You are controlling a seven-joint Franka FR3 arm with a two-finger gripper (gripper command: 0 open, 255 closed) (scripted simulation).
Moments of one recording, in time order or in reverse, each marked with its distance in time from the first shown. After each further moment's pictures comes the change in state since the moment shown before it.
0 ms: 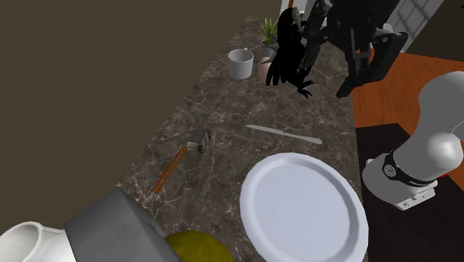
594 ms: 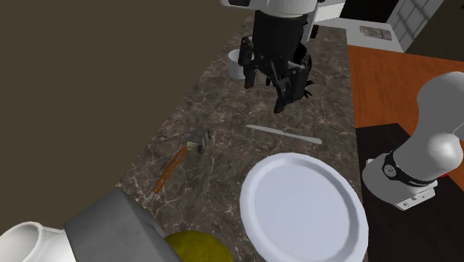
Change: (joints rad) arm 0.066 0.308 -0.134 0.107 0.025 0.198 -0.327
